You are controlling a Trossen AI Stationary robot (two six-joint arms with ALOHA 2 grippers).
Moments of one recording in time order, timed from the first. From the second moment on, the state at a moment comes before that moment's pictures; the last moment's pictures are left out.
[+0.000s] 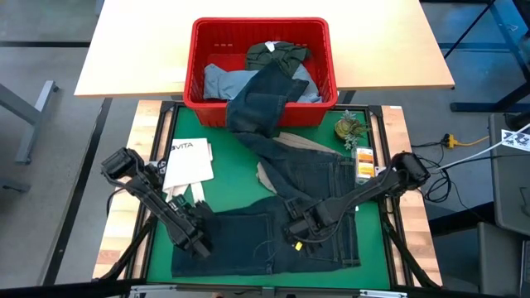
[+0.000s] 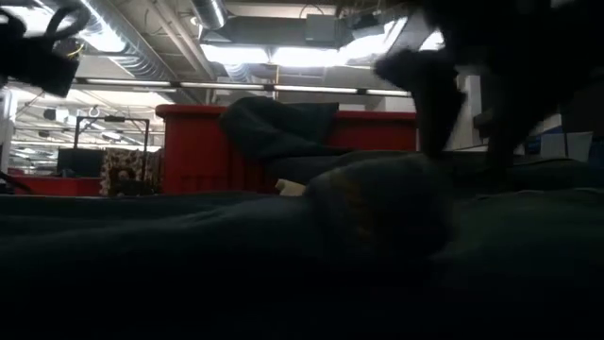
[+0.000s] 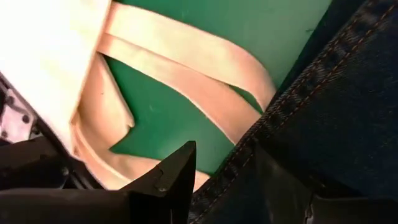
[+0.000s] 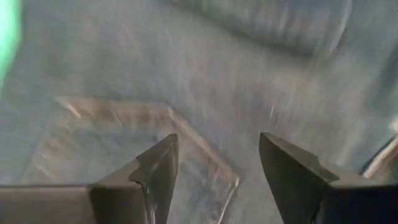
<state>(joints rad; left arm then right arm) -0.76 1.80 1.08 -1.23 -0.19 -1.46 0.12 1.85 1.32 -0.78 0.09 0.00</state>
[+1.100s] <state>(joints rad) -0.83 1.80 1.35 -1.45 -0.20 -1.43 0.22 1.79 1.31 -0.70 0.04 0.13</state>
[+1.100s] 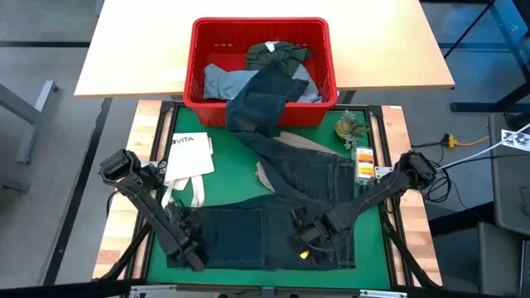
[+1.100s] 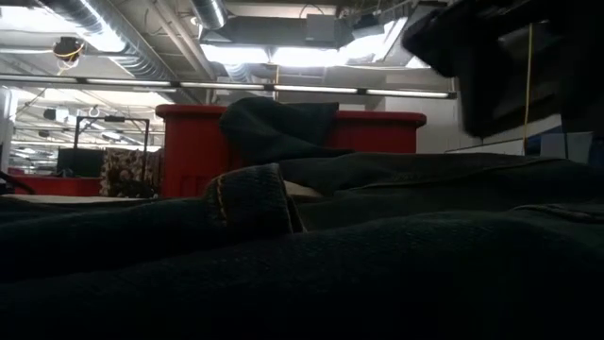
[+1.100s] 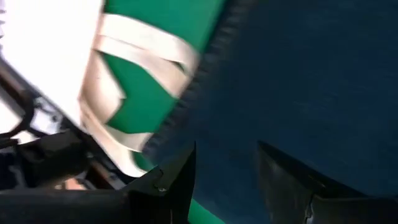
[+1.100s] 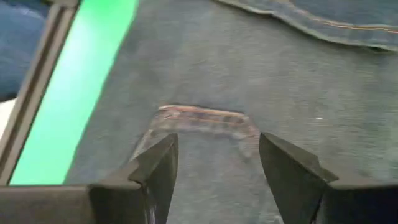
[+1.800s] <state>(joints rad) -1.10 1.80 1.25 -0.99 -0.22 -1.80 0.42 1.81 1.18 -0.67 0.14 0.34</state>
